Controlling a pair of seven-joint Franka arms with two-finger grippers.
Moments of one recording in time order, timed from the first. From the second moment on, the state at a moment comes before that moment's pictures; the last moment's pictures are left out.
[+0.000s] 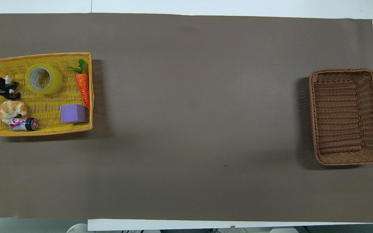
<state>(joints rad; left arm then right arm) -0.07 -0.02 0.01 -1.60 0.03 1.50 -0.08 -0.02 -0.04 -0.18 -1.62 -0.04 1.44 -0.17</state>
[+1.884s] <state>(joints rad) 0.07 0.38 0.02 -1.81 0.03 2.26 -0.01 -0.02 -0.04 -0.18 -1.62 -0.04 1.44 -0.17</state>
